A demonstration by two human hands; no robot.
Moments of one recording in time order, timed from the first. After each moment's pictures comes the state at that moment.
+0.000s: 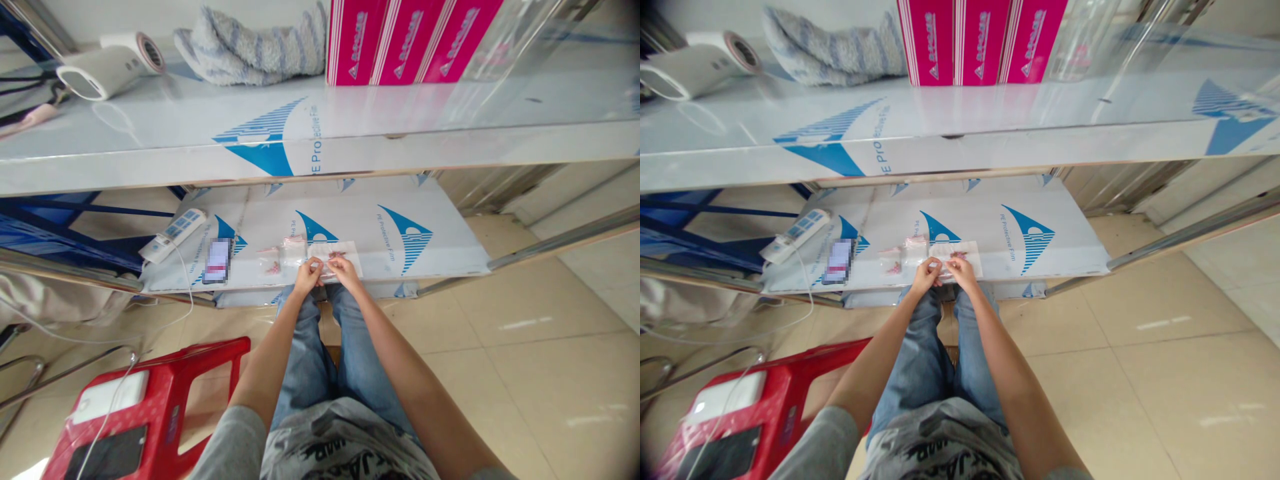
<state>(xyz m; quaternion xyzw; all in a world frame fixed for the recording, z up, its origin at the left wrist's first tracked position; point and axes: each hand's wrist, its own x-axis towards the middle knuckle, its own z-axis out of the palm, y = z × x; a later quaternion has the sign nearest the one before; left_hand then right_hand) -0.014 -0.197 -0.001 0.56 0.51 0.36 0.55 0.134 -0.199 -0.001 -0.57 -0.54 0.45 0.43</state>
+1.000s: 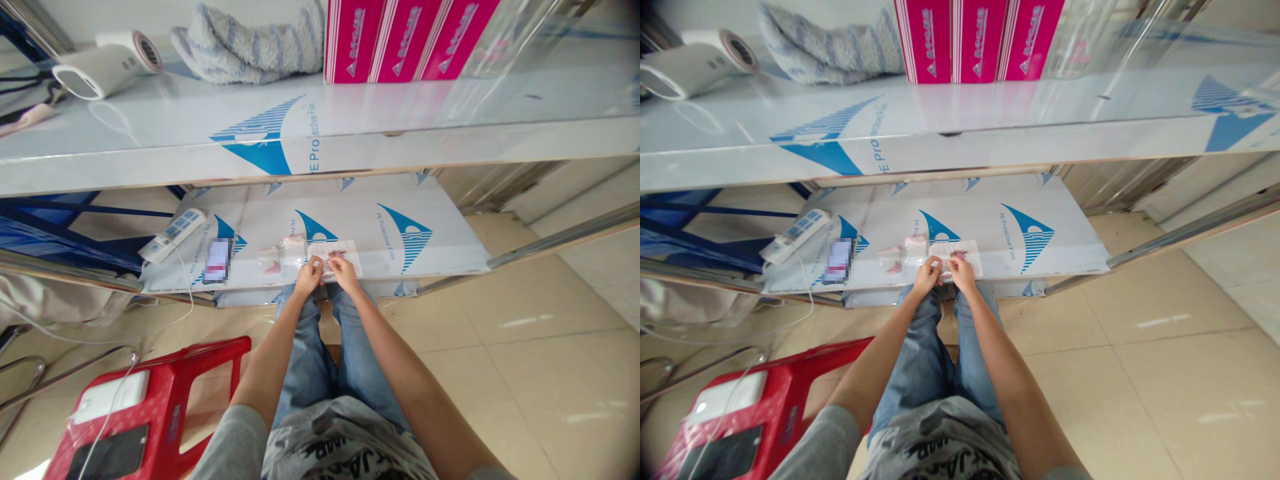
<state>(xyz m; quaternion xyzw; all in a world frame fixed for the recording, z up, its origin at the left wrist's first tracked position) -0.015 -0.199 -0.001 0.64 0.53 0.31 0.46 0.134 -0.200 -0.012 -0.60 -0.62 0.32 0.40</state>
